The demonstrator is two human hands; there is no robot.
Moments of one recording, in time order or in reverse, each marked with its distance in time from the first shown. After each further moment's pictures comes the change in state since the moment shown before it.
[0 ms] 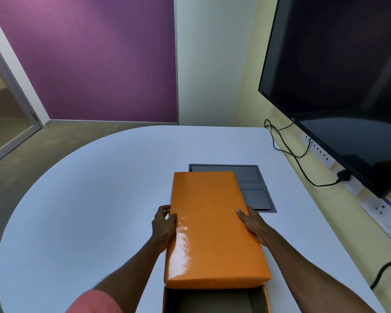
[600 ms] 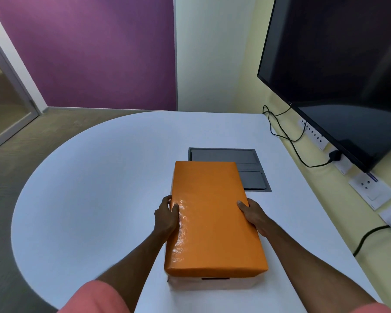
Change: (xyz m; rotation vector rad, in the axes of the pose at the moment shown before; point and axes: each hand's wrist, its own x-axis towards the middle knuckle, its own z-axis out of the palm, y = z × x) left_hand -0.055 -0.029 -0.009 0.158 -0.049 0.116; right_hand -0.052 0.031 0.007 -0.158 0.067 0.011
